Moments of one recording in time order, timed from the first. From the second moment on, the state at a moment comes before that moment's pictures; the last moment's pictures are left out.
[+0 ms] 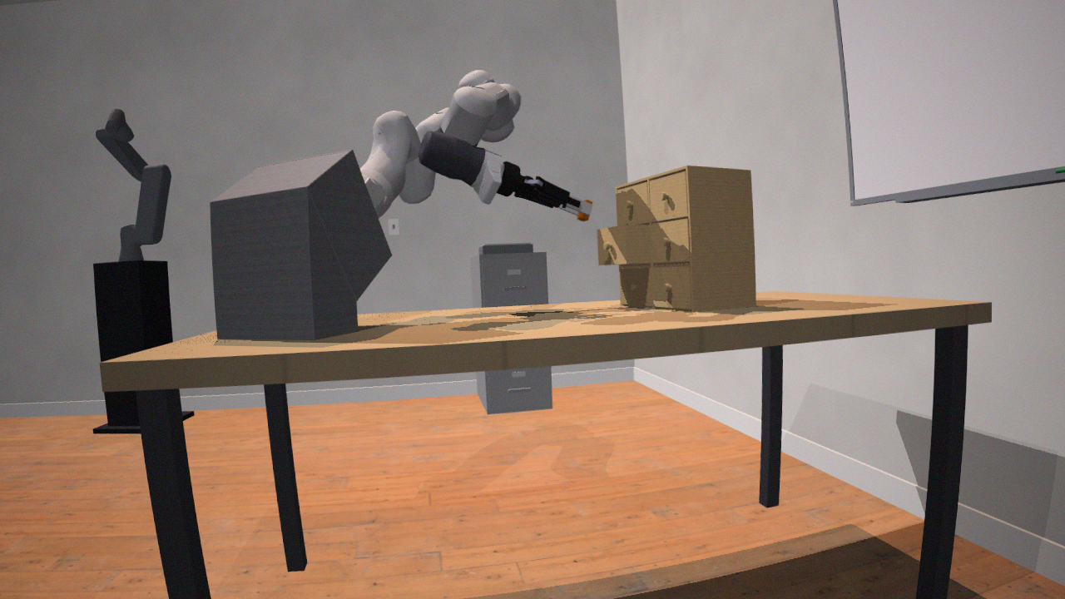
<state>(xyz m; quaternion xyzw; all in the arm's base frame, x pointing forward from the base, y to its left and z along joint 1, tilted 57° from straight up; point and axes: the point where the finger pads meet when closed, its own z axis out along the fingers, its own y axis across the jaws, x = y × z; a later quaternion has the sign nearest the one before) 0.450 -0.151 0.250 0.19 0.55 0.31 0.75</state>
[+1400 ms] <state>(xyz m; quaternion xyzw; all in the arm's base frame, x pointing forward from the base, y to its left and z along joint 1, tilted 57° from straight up) 0.549 -0.176 0.307 0.20 0.55 0.32 0.74</state>
